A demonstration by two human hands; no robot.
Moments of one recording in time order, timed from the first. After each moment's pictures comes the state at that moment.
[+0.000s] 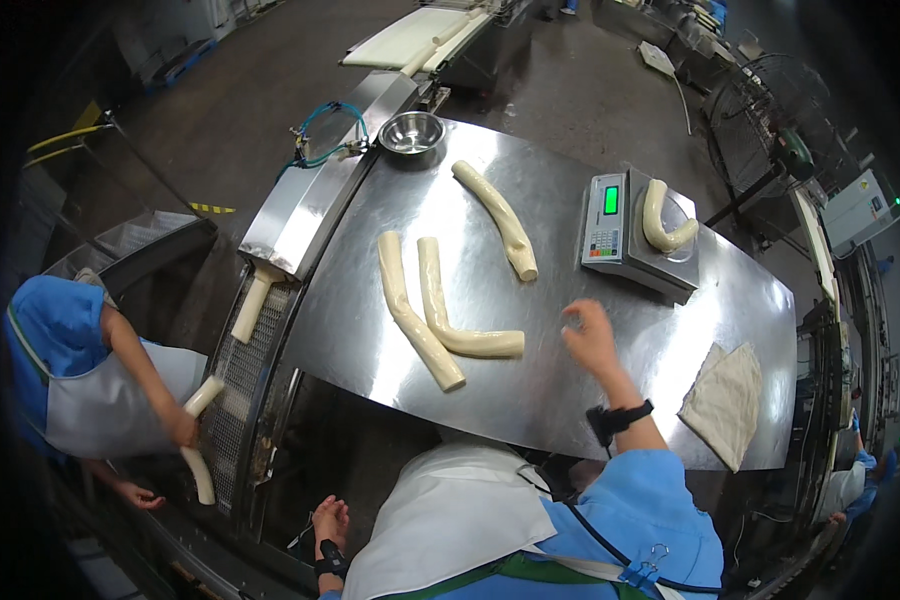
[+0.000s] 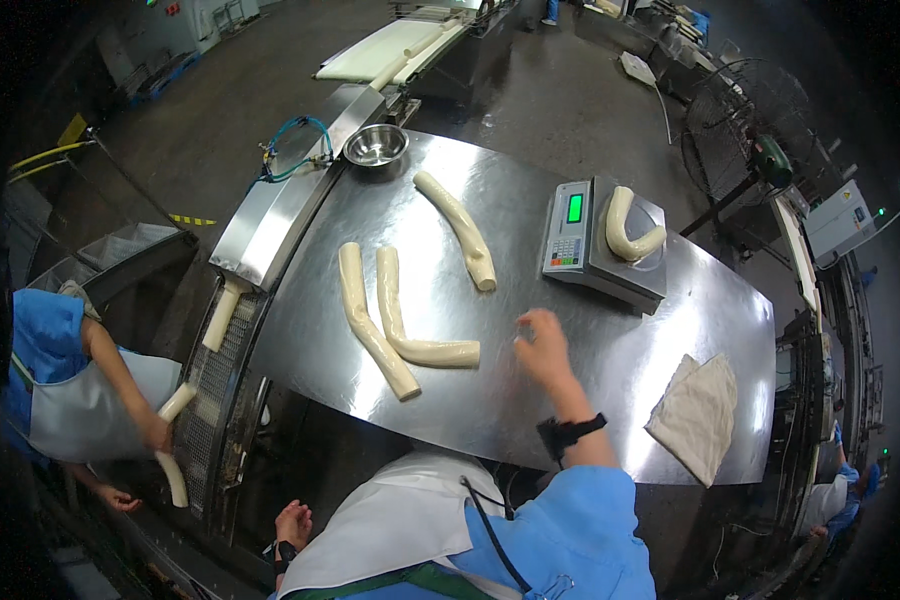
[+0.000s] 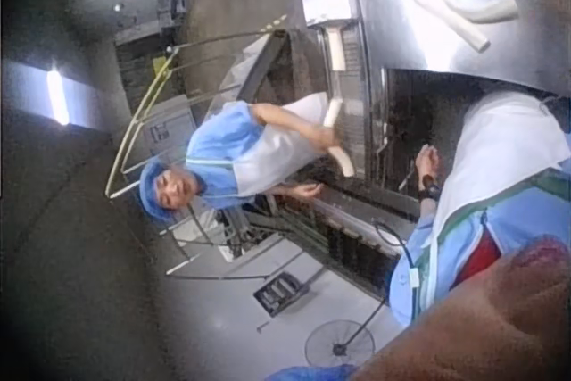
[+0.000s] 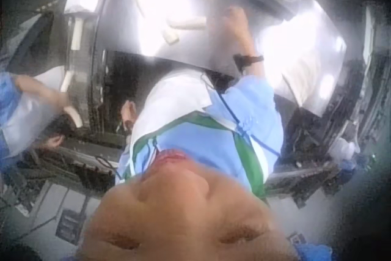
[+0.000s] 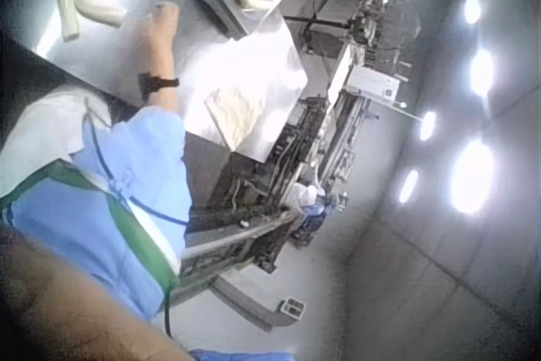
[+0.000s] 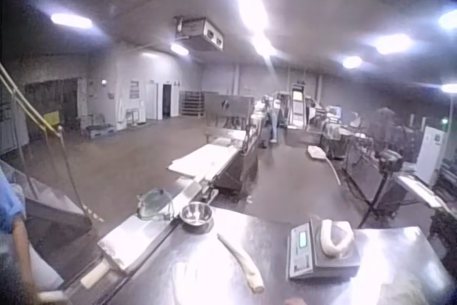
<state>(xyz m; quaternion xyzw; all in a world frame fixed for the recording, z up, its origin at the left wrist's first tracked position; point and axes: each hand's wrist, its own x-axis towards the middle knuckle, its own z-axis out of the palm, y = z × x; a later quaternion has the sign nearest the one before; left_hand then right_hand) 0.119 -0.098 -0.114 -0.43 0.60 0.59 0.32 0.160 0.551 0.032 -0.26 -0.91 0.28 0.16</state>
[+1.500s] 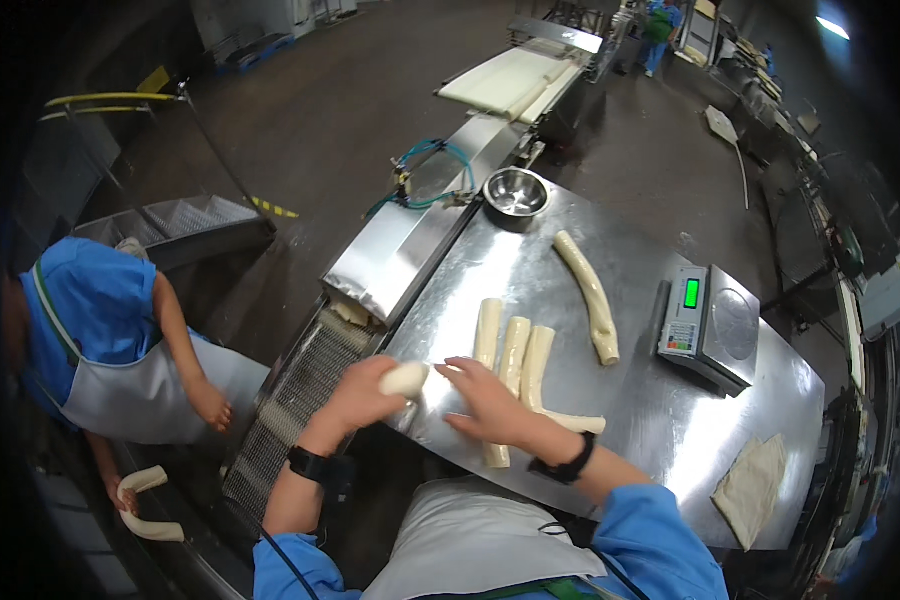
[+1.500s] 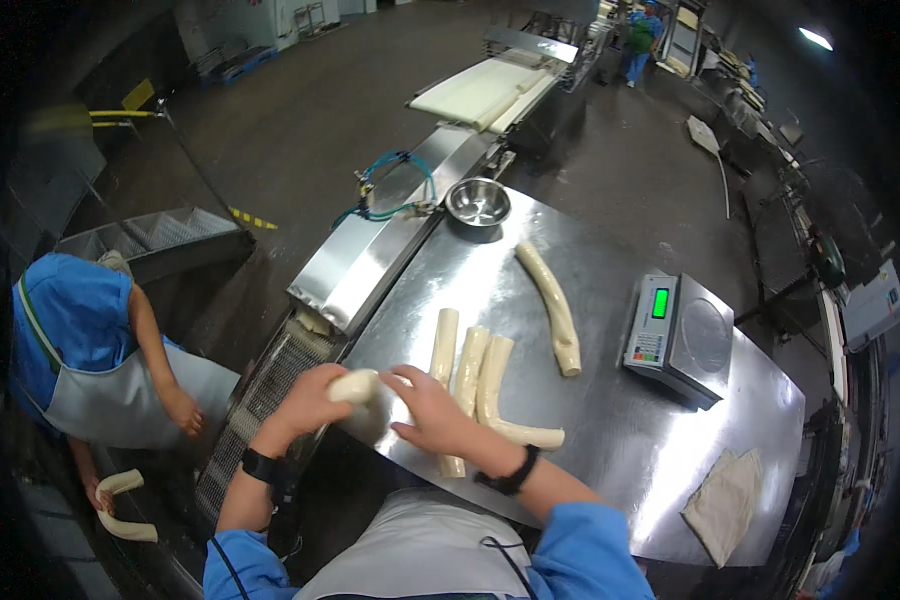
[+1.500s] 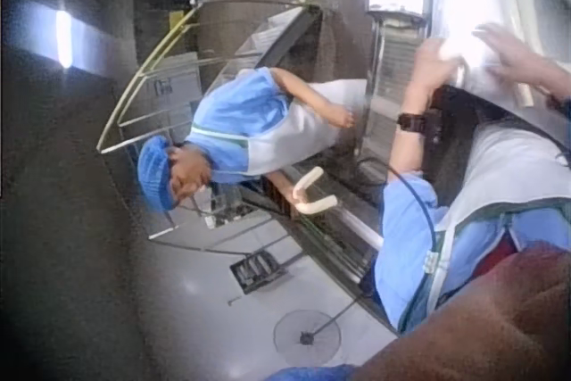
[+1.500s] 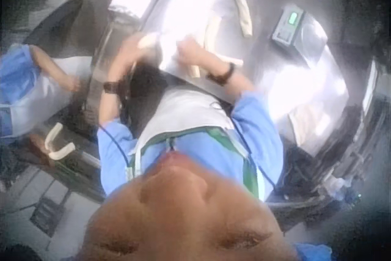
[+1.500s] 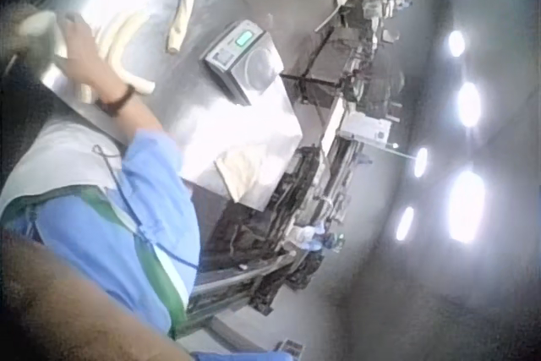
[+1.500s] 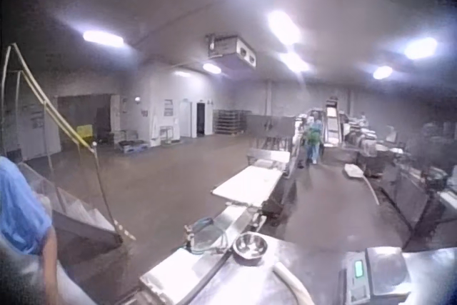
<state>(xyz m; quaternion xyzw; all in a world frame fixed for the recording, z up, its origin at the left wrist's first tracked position) -0.200 0.115 0.111 0.32 0.84 0.38 0.22 -0.078 0.330 0.097 0.12 -0.89 0.41 0.13</state>
